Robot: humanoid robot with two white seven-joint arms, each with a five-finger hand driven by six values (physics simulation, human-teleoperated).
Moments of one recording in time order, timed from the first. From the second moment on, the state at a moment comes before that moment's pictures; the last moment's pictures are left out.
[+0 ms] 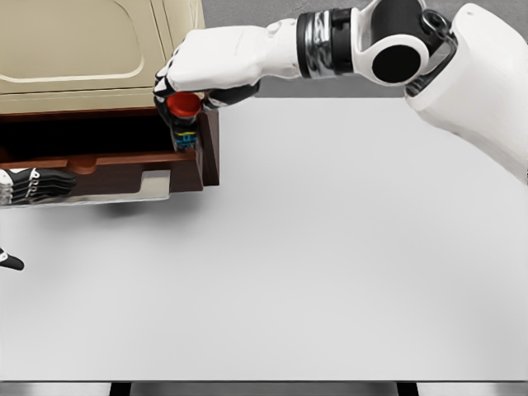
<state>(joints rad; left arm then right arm) -0.57 1.57 -0.93 -1.77 1.00 -0.29 -0.61 -1.31 -0.38 1.03 -1.46 0.14 -0.41 0.61</state>
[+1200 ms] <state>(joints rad) -0.55 1.57 -0.92 -1.77 1.03 -0.29 -0.60 -1.35 -0.25 1.07 -1.29 0.26 -0.46 0.61</state>
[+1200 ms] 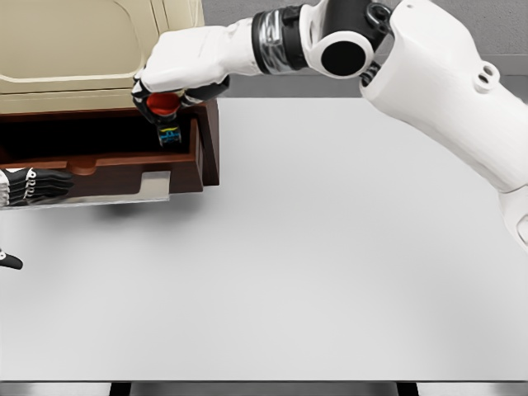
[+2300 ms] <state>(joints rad) -0.55 1.58 -0.92 -1.78 1.02 -0.30 -0.61 -1.38 -0.15 1.06 -1.24 0.31 -0.52 0.61</state>
